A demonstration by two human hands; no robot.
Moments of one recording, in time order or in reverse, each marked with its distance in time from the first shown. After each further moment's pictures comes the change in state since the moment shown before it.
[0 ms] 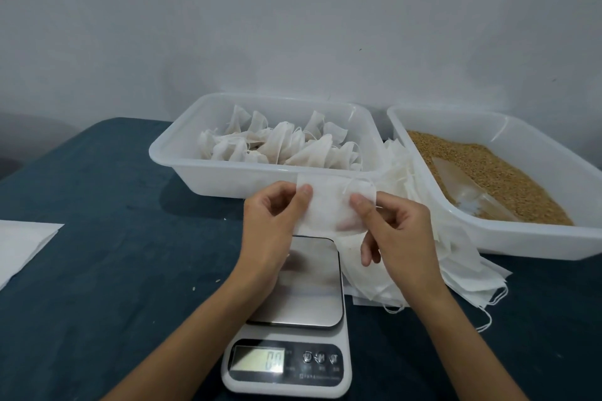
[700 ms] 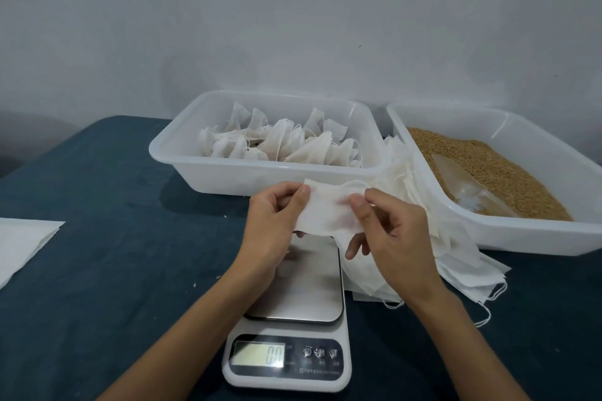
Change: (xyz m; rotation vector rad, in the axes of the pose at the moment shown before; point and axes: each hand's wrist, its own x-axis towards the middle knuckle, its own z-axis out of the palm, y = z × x) left_hand 0.004 -0.002 -0.003 0.103 -0.050 -0.078; right_hand -0.006 -0.006 0.003 -0.181 -0.027 -0.183
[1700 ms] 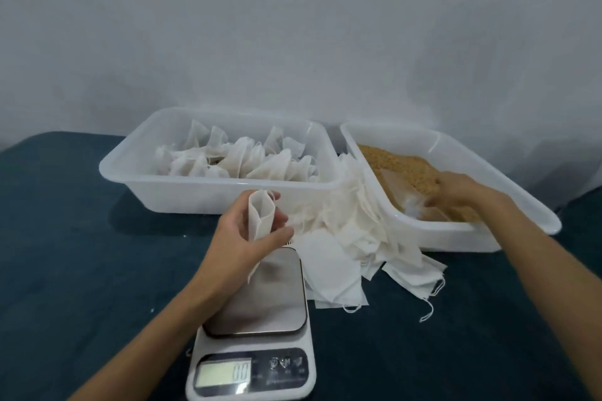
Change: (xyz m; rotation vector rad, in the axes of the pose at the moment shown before) left_hand -0.013 0.007 -0.013 0.033 -0.256 0.132; right_hand 0.115 0.092 -0.214 -1.198 -0.284 0.780
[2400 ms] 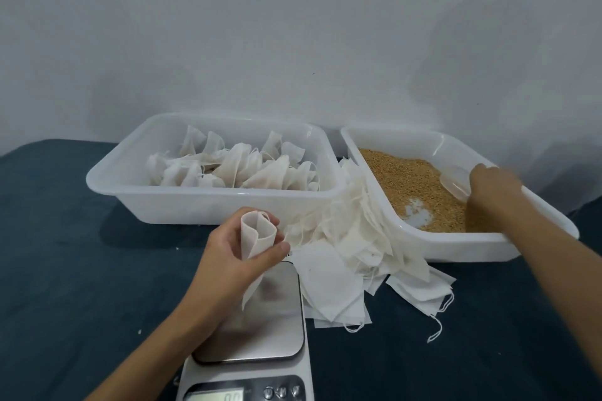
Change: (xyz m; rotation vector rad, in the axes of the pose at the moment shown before) left_hand 0.001 -0.003 0.002 -0.008 0.033 0.006; right_hand 0.041 0.044 0.002 -0.449 0.315 0.170
